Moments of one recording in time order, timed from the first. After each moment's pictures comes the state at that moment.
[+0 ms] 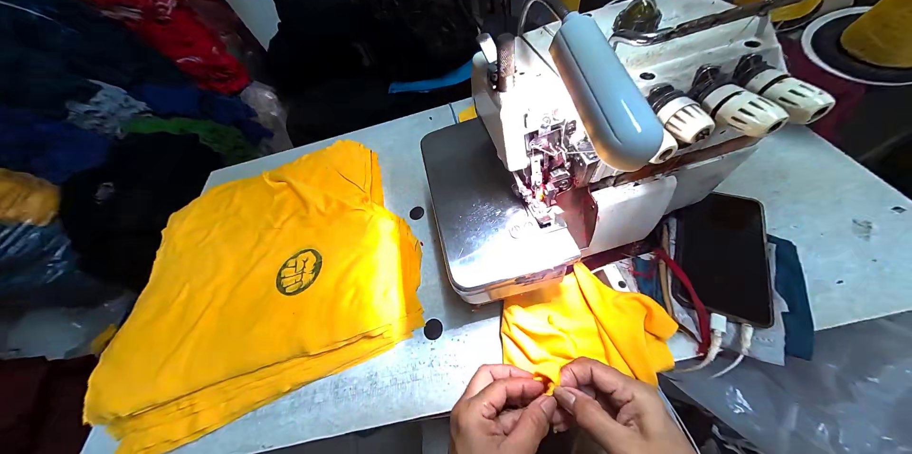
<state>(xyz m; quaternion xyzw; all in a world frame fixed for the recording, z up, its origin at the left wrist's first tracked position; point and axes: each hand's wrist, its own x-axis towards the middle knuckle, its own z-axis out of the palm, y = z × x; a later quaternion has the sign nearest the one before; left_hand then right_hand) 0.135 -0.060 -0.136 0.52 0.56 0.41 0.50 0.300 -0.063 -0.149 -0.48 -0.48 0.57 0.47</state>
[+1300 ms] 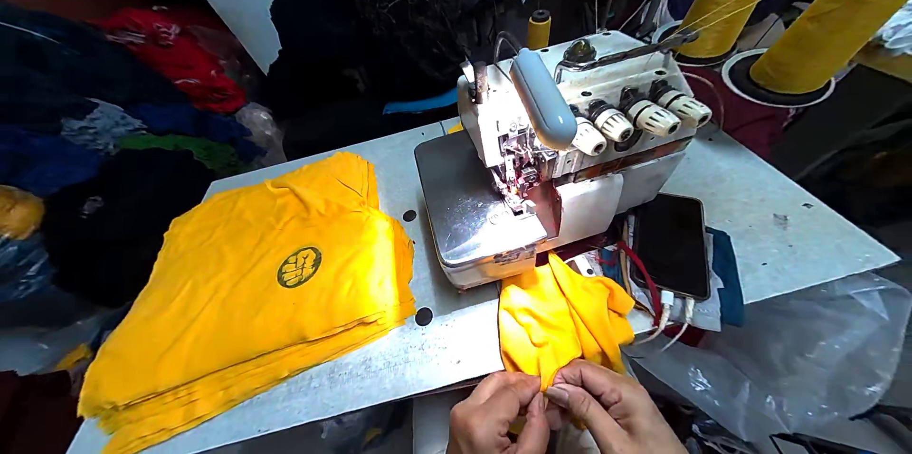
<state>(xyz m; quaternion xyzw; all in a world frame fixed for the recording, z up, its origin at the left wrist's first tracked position) 0.139 -0.083 -0.129 0.71 0.46 0.43 0.31 0.310 -0.091 -0.145 -0.48 -0.59 0.46 0.46</state>
